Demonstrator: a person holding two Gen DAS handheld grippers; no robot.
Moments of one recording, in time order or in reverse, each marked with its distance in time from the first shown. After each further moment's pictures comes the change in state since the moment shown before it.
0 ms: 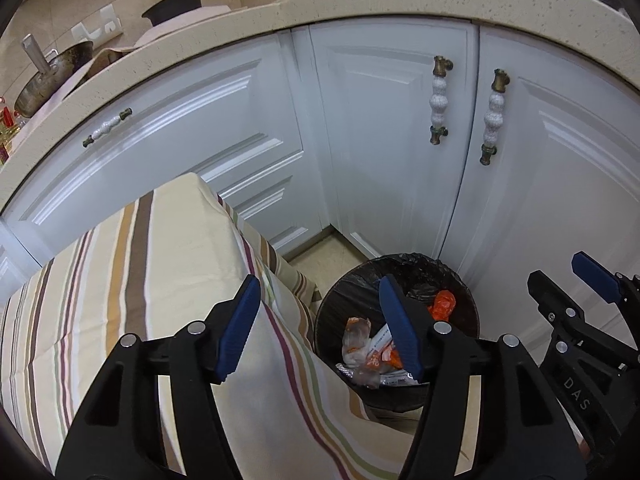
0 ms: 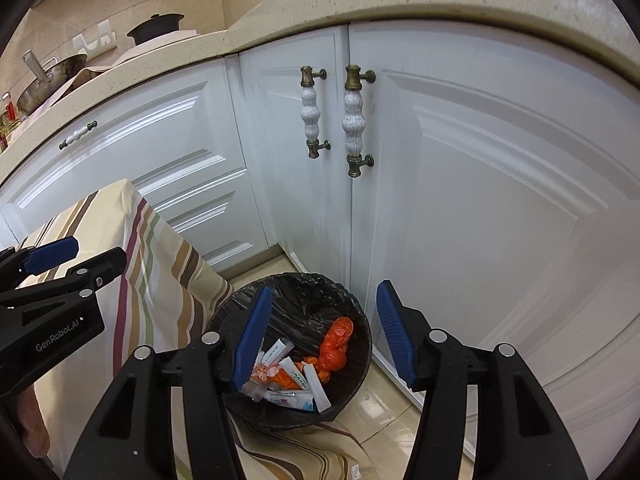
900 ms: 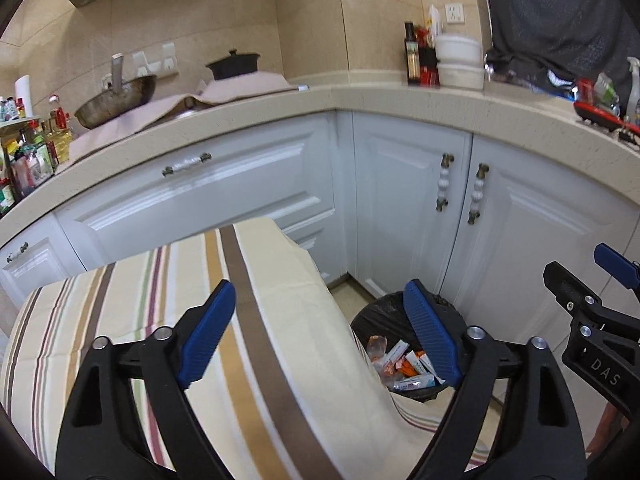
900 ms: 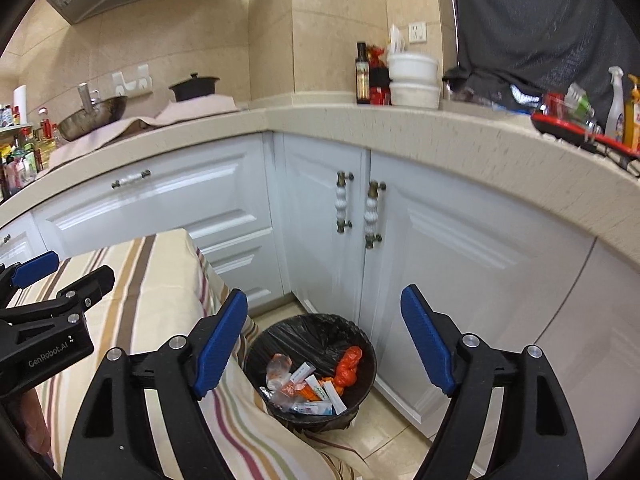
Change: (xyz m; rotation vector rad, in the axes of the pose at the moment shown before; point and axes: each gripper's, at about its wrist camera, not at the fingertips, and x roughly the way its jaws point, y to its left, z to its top) left arm -0.150 0.077 -0.036 -0.082 -0.229 0.011; right arm -0.147 0.041 0.006 -0.034 -0.214 -0.010
